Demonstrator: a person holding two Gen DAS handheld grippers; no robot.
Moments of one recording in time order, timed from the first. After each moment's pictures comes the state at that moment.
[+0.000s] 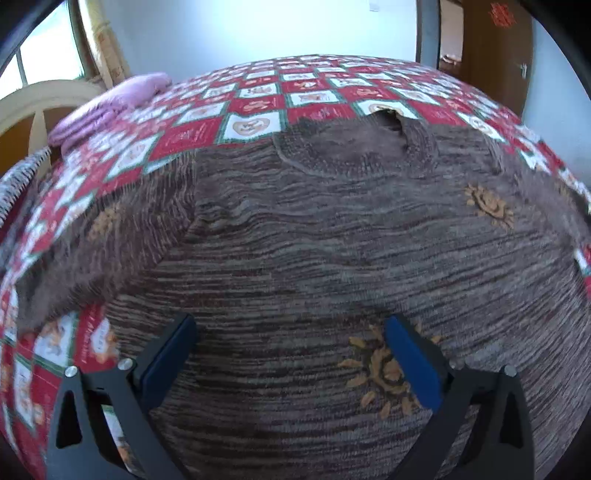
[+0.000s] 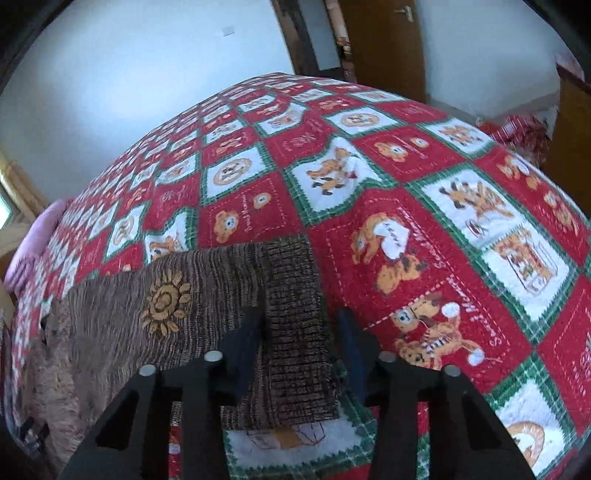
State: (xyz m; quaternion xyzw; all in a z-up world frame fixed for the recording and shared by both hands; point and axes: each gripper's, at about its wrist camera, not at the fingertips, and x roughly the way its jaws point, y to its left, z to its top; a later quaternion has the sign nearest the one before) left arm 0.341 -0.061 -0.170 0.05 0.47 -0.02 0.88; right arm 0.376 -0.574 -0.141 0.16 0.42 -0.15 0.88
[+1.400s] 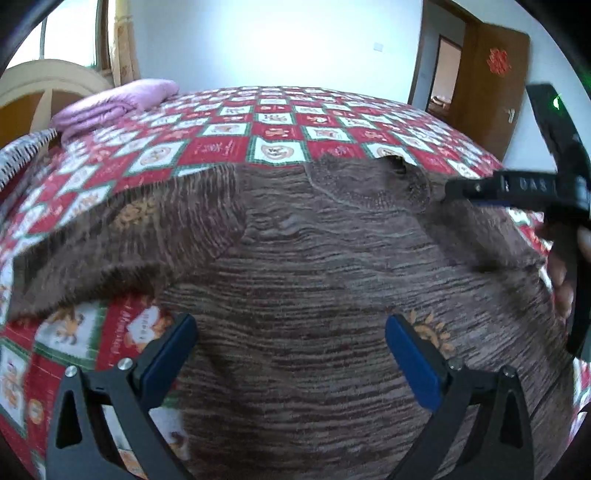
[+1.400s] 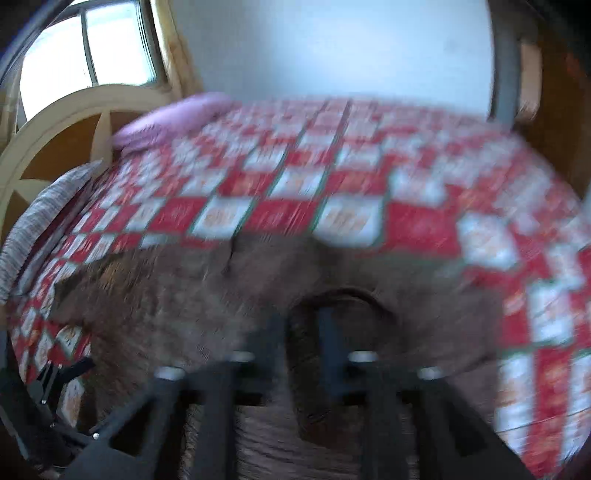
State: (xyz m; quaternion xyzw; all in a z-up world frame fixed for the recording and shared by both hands) left arm 0.313 -0.004 -0.155 0.00 0.41 -0.06 0.91; right arm 0.467 -0.205 -0.137 0.02 0.45 0.13 0.88
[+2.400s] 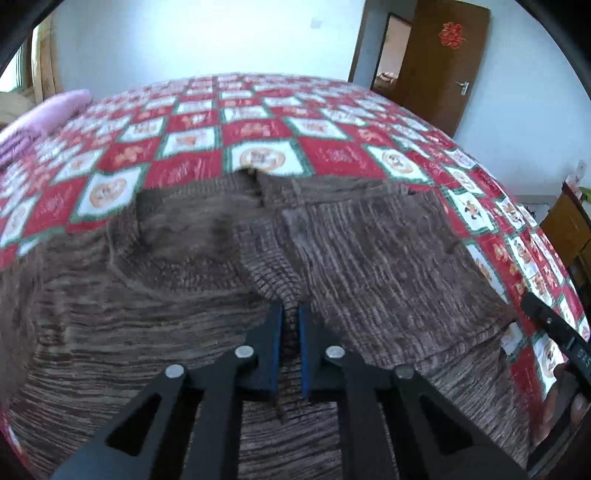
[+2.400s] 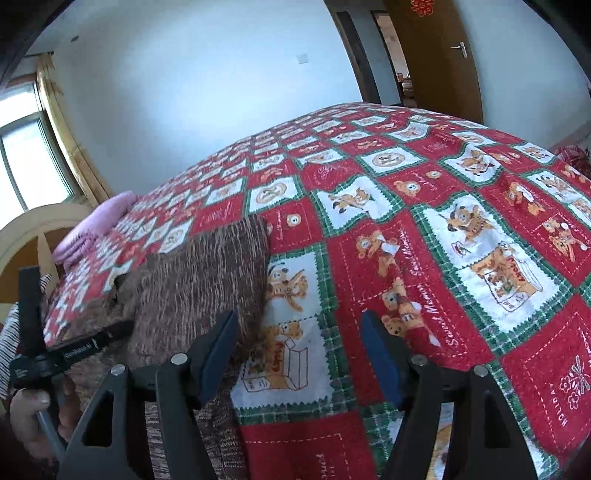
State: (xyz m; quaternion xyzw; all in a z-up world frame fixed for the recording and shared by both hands) left arm 0.399 -0.150 -0.152 0.01 0.42 -0.17 0.89; right arm 0.350 -0.410 -0.152 0.16 0.34 -0.05 0.93
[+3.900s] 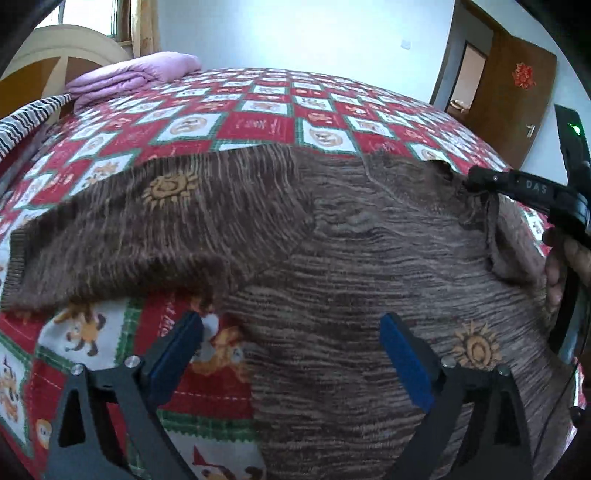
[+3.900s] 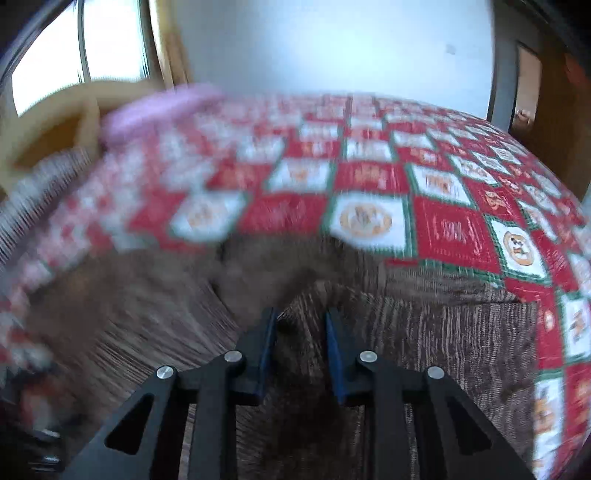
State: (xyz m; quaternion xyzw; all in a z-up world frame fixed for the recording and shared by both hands) left arm 0.339 0.044 -0.171 -0.04 0.44 -0.04 0.90; right arm 0.486 -0.190 -0.138 0.01 0.38 0.12 0.92
